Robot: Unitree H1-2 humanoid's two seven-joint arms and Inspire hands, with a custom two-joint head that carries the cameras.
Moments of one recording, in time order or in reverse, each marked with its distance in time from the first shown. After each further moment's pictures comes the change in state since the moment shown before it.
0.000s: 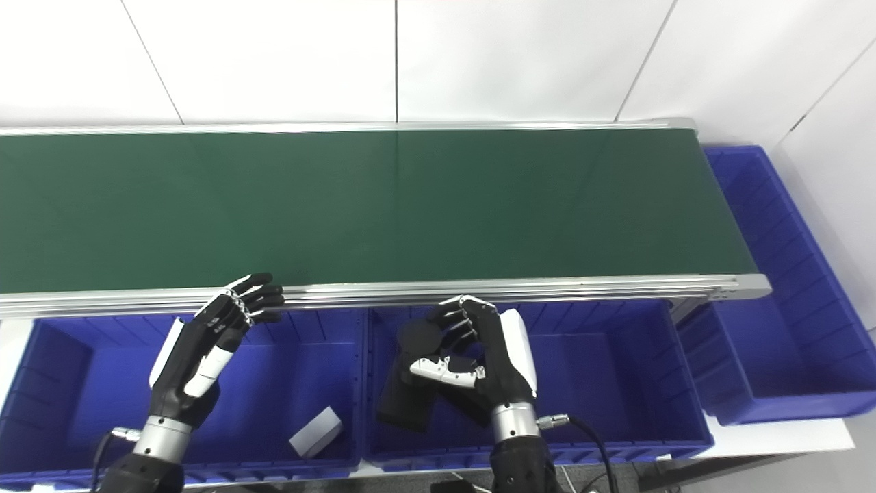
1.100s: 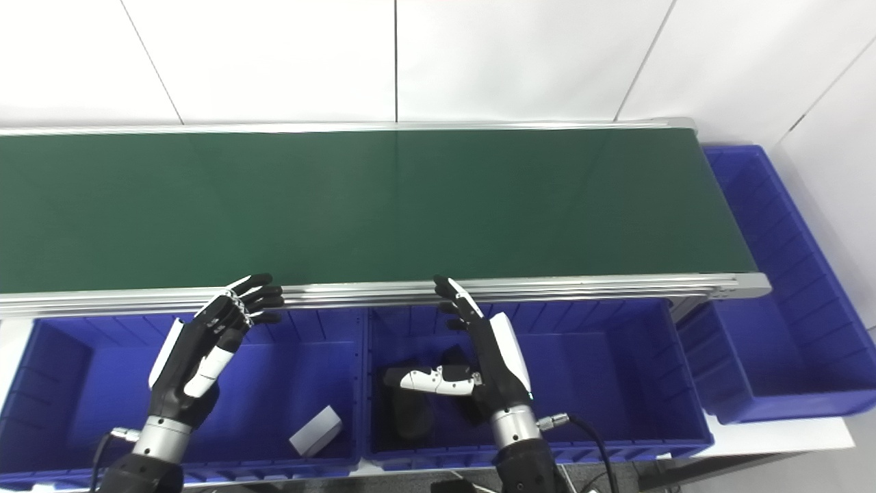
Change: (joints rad) left arm 0.002 0.000 0.000 -0.002 0.000 0.000 0.000; right arm 0.008 -0.052 0.035 -0.020 0.079 -0.016 0.074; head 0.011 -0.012
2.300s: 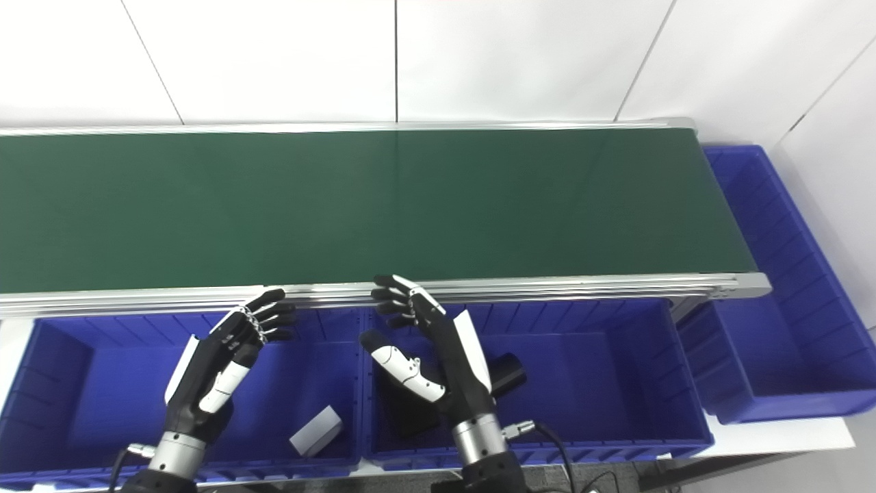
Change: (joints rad) left arm 0.038 -0.040 -0.006 0.039 0.013 -0.014 -0.020; right arm 0.020 0.051 0.092 0.066 0.085 -0.261 -0.009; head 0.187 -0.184
